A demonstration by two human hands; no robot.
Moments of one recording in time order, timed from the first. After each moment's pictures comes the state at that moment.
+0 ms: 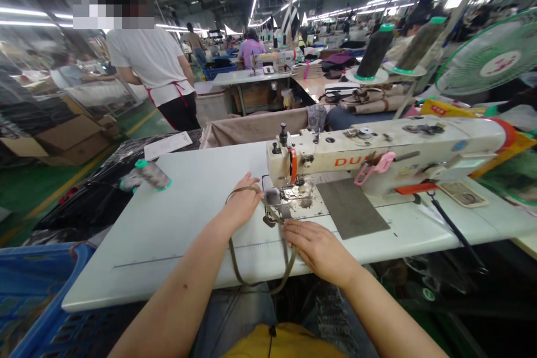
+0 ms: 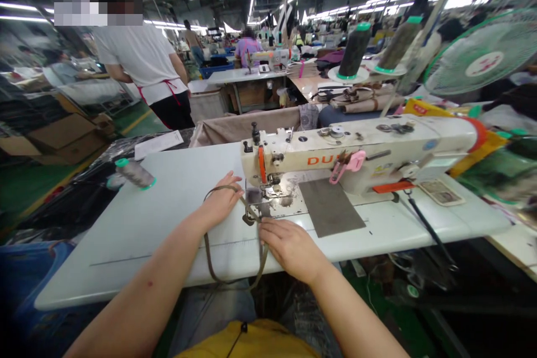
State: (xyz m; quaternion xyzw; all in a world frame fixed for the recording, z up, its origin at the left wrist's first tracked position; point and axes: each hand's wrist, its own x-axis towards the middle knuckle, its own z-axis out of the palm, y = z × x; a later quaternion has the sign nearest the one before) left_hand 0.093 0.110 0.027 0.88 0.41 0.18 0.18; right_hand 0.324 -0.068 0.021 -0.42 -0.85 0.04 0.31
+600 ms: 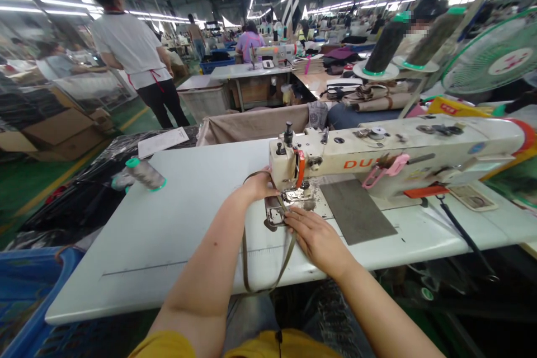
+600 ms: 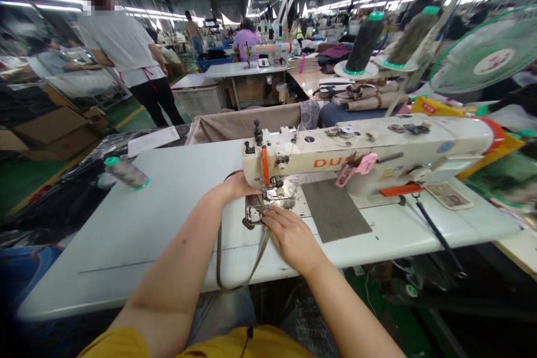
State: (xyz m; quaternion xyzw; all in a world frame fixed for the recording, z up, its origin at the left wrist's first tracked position) left_hand 0.144 0.175 0.017 0.86 0.37 0.15 0.30; right_hand 0.326 -0.040 -0.004 -0.49 -0.82 0.00 0.29
